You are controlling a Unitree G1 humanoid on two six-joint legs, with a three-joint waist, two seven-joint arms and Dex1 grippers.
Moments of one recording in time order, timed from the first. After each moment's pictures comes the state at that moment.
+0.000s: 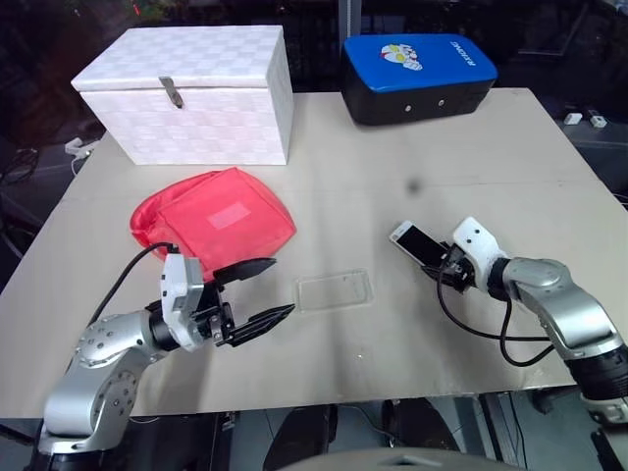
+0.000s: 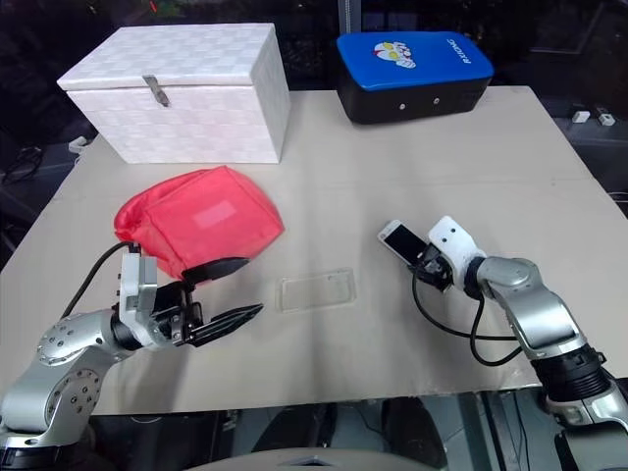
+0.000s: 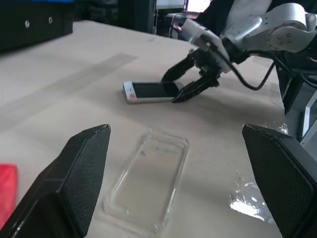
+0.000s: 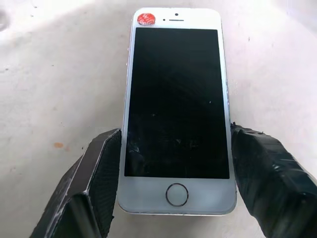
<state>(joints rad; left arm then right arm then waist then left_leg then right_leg) 0.17 0.67 0.27 -0.38 -0.69 0.23 -1.11 -0.29 -0.65 0.17 -0.19 0.17 0.59 0.68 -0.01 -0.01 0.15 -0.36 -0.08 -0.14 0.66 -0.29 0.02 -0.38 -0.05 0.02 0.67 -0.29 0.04</state>
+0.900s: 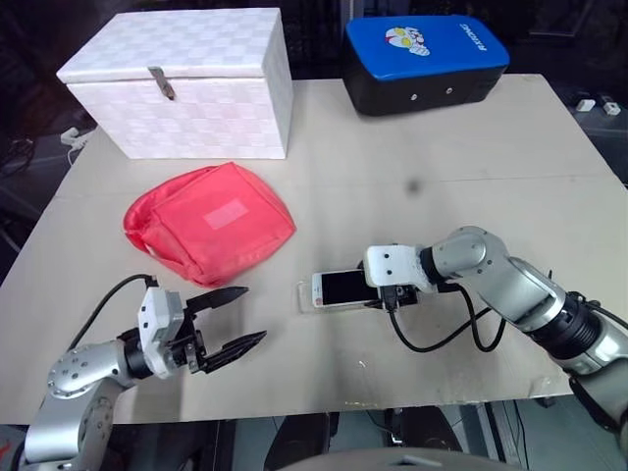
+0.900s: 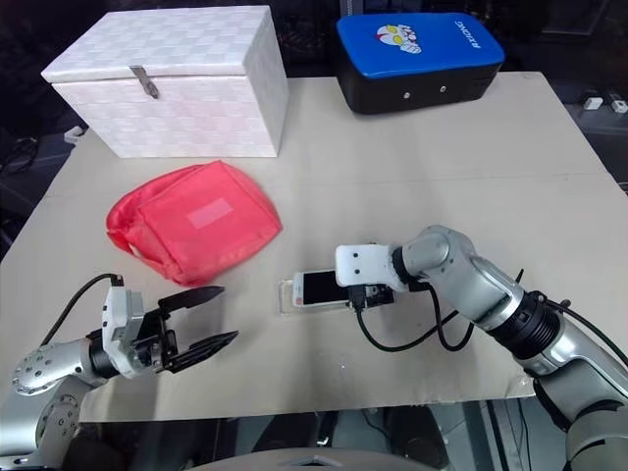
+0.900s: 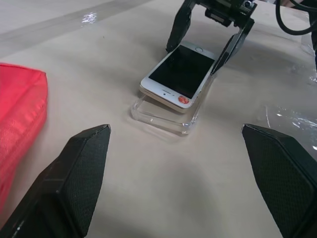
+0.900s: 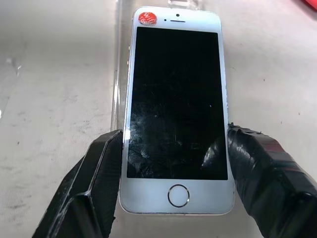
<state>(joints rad) 0.30 0.68 0.31 -0.19 -0.59 0.03 -1.23 -0.70 -0.65 0.66 -0.28 -0.04 0.53 1.08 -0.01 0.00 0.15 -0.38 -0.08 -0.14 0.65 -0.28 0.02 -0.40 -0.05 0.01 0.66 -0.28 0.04</state>
